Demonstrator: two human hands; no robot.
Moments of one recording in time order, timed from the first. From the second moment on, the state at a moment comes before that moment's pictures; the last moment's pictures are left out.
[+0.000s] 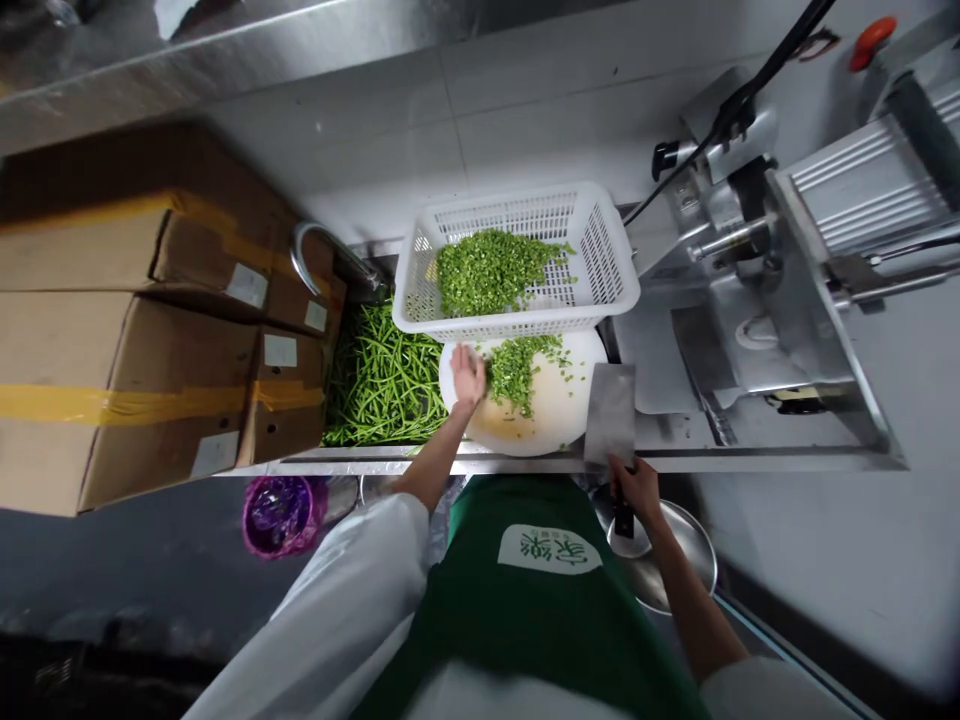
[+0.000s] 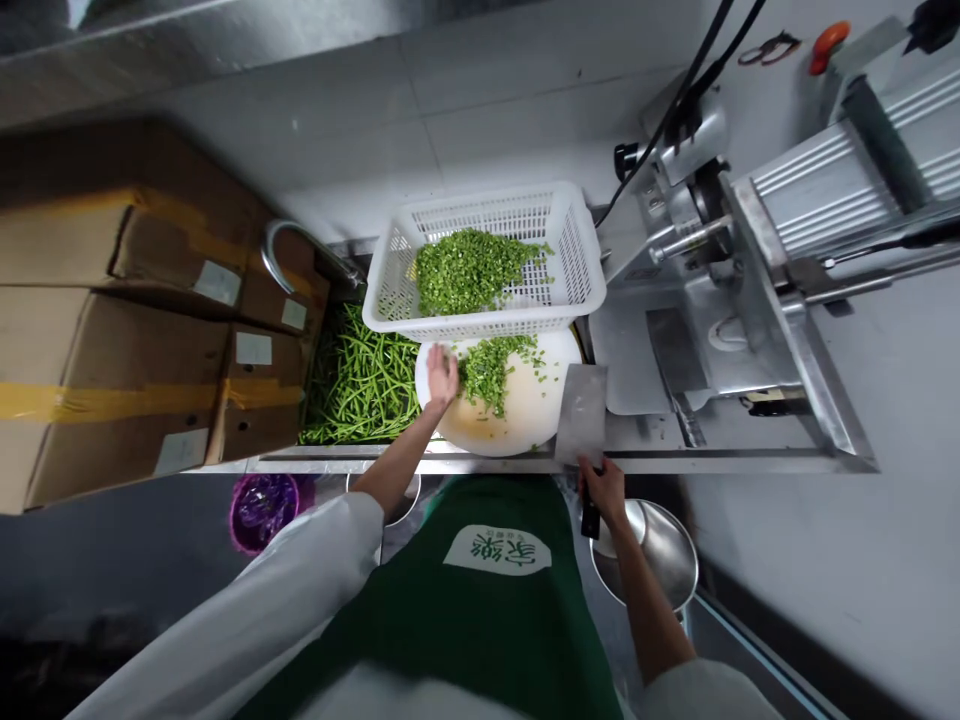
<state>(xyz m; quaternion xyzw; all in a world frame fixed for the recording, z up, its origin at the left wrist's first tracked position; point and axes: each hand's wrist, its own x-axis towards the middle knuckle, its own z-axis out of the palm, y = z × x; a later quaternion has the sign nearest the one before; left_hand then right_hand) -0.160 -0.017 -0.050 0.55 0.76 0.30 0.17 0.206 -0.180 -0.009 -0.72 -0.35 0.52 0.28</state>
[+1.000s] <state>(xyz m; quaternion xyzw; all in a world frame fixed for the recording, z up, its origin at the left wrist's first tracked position) -0.038 -0.091 -0.037 0.65 0.65 0.36 0.15 0.071 -0.157 -0.020 -0.62 -0.43 0.59 0.29</state>
